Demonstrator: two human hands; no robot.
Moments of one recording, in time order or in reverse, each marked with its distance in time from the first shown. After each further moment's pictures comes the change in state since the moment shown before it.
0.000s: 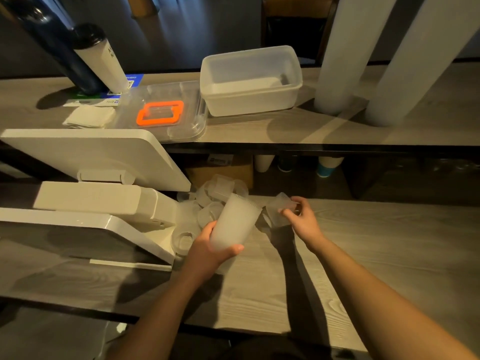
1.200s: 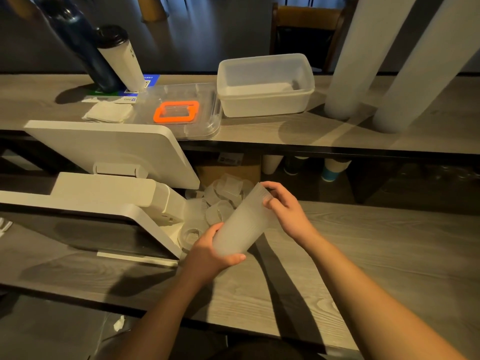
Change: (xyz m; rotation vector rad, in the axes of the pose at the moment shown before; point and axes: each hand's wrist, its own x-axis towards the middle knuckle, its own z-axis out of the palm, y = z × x) left_hand -0.015 -0.018 -0.017 0.122 0.000 0.035; right_hand -0.057 -0.083 0.034 -0.102 -0.261 -0.343
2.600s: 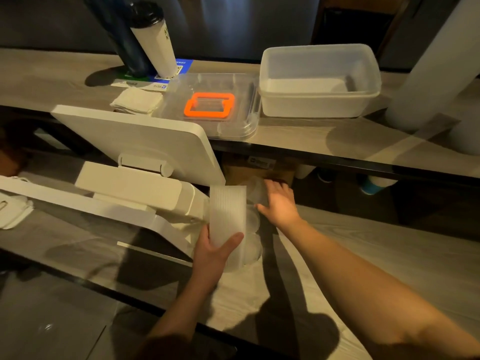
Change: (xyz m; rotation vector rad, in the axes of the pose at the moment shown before) left_hand 0.022 -0.012 -0.017 -0.600 0.290 -0.212; right_hand 0.121 0.046 0.077 -0.824 -0.064 -0.038
